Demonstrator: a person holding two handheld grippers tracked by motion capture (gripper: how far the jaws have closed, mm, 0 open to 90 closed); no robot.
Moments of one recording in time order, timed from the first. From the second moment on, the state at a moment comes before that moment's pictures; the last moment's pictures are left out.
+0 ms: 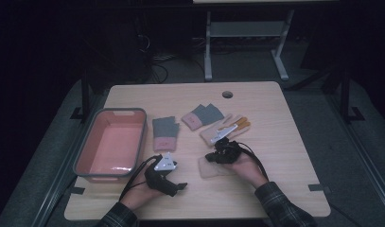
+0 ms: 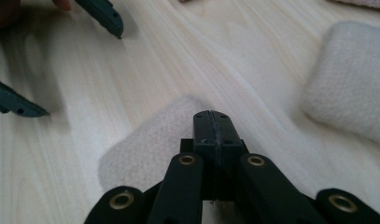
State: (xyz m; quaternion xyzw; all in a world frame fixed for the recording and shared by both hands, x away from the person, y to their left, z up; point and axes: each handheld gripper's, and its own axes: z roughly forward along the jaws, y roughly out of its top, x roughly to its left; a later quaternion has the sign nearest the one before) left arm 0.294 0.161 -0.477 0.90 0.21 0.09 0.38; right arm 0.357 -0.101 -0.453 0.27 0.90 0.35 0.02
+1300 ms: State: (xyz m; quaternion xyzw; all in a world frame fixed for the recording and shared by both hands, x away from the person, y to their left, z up) left arm 0.293 0.161 -0.477 0.90 0.21 0.09 0.38; right arm 0.293 -0.124 -0.455 0.24 0.90 0.35 0.02
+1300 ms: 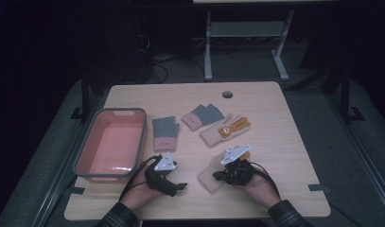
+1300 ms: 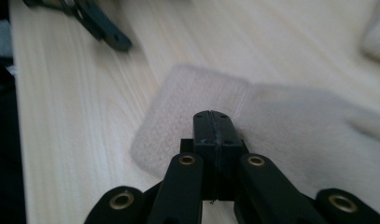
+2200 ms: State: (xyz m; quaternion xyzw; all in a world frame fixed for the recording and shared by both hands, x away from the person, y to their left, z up) left arm 0.294 0.161 -0.477 0.90 0.21 0.09 0.38; right arm 0.272 -0.106 -0.445 0.20 0.90 0.38 -0.01
